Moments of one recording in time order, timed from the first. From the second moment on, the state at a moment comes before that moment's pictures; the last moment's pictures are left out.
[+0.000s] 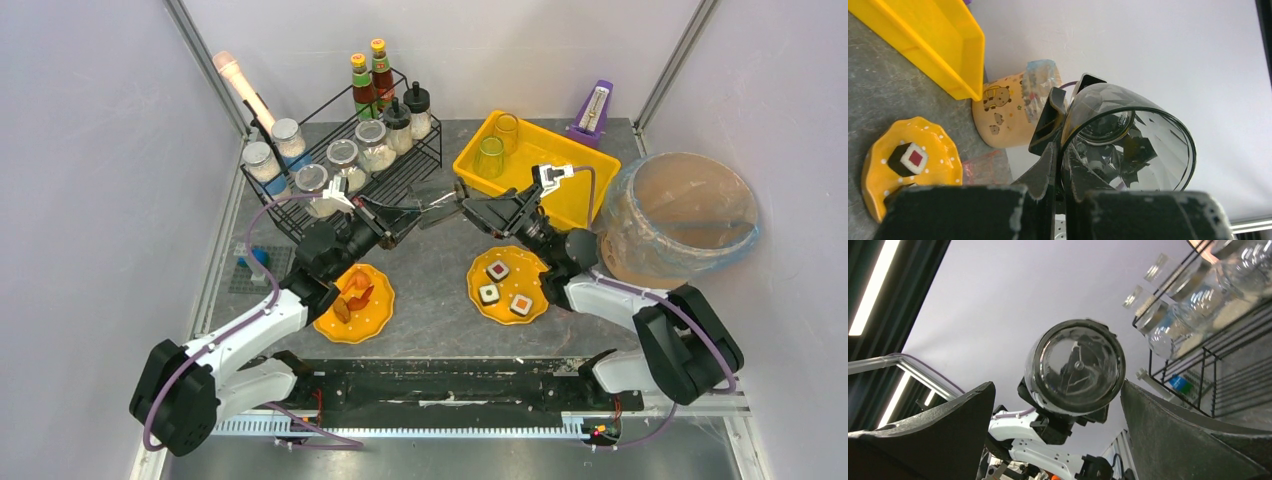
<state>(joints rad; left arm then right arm) -0.59 1.05 0.55 0.62 0.20 -1.34 0.49 1.34 0.49 1.38 -0.44 1.40</state>
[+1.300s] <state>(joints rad) -0.61 0.97 0.82 -0.25 0.00 -0.67 0.32 1.50 1.11 0.44 -0.34 0.70</state>
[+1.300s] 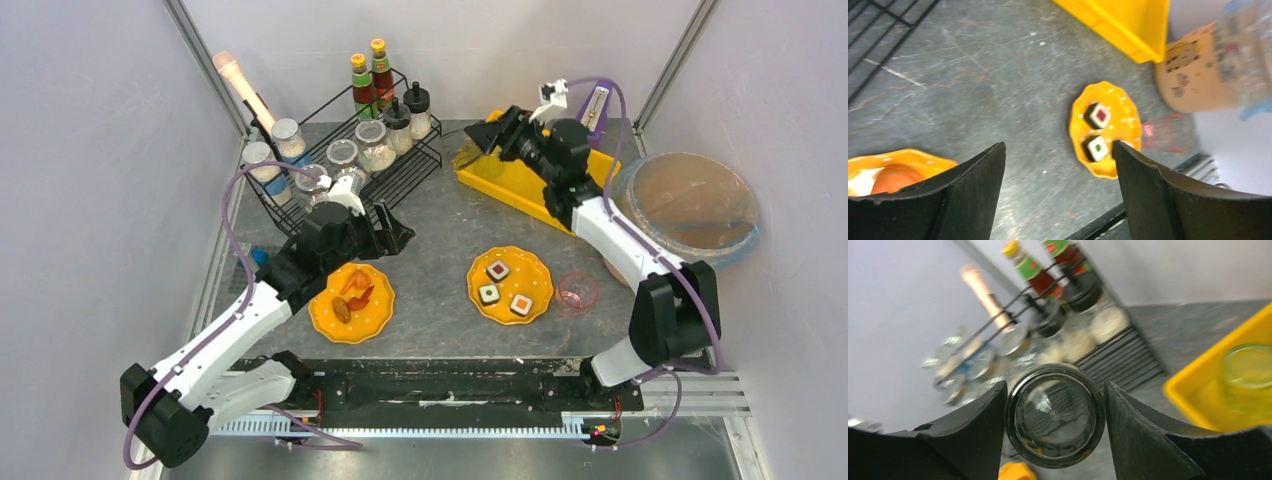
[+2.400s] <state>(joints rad) -0.61 1.22 0.96 -0.48 -0.05 -0.43 0.23 2.31 1.88 0.29 0.22 0.02</state>
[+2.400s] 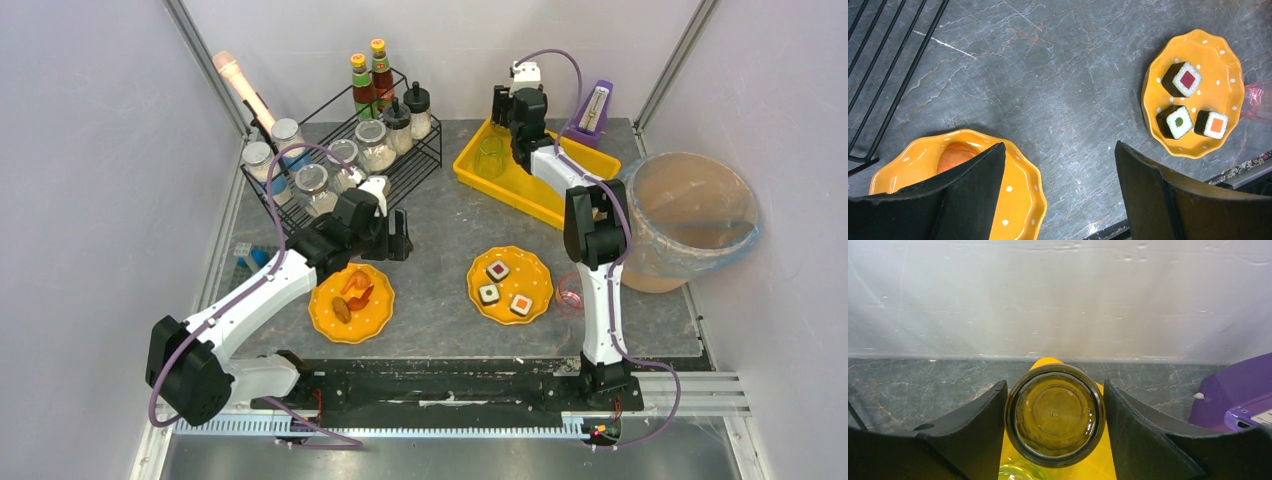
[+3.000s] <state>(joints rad) -0.62 1.23 0.97 -0.47 0.00 -0.42 0.22 2.02 1.64 0.29 0.21 0.04</state>
